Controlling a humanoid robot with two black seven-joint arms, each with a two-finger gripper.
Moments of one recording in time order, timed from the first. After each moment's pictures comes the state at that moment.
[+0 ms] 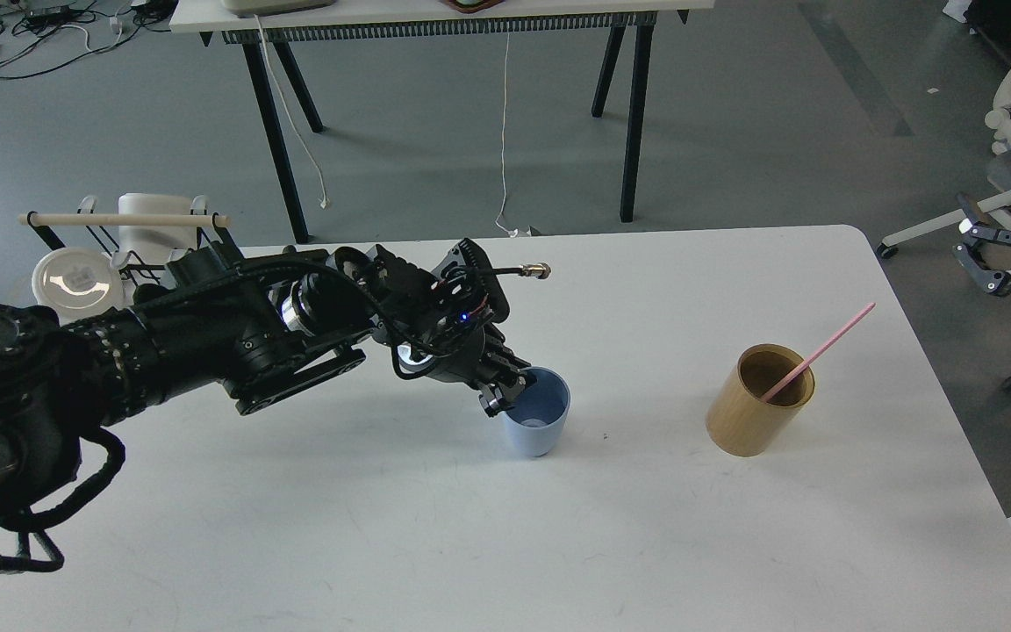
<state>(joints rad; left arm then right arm) -1.14 0.10 0.01 -0.83 2.06 -0.35 -0.49 0.45 -0.89 0.68 1.04 0.18 0.49 0.49</state>
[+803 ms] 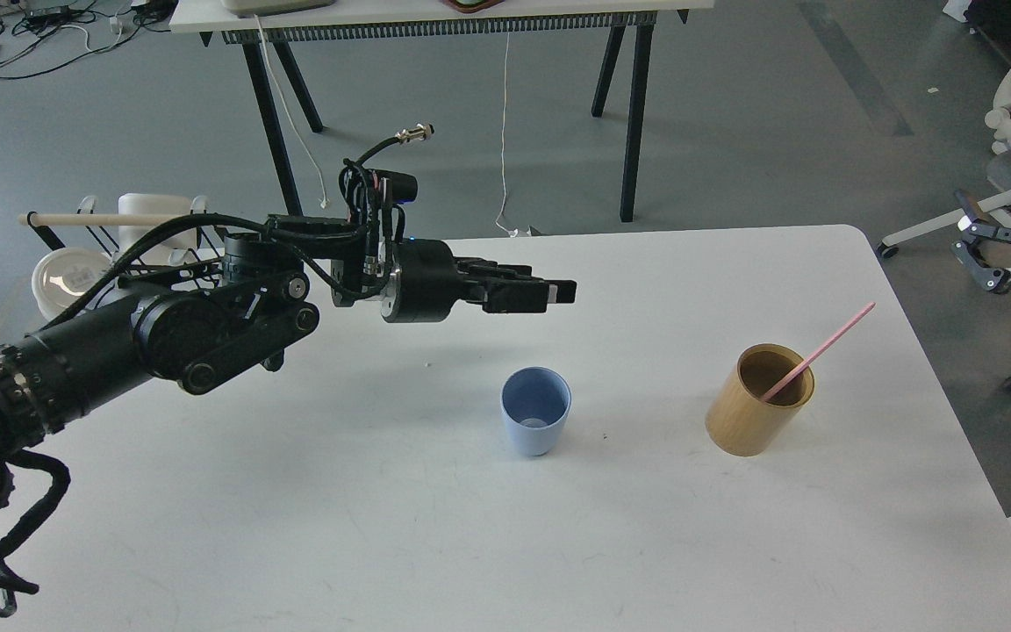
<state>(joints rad) -0.98 0.28 -0.39 -0.95 1.39 -0.34 -0.49 0.45 -0.90 0.70 1.05 0.15 0.49 0.49</state>
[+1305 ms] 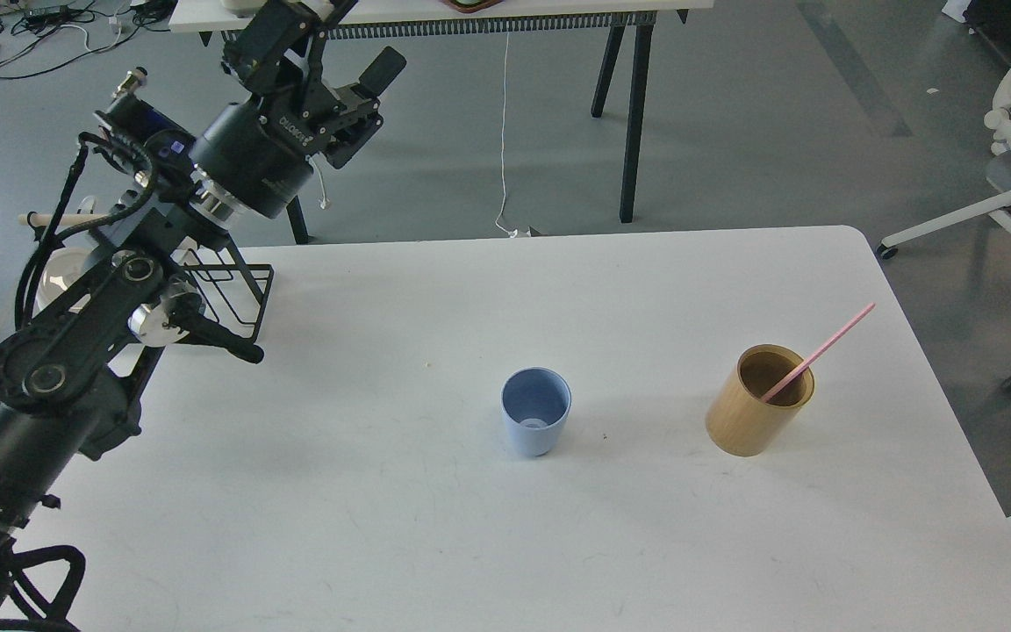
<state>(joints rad) -0.61 0.29 -1.16 -1.17 0.92 -0.46 -0.49 0.48 -1.25 0.82 1.16 -0.53 0.49 0.49</state>
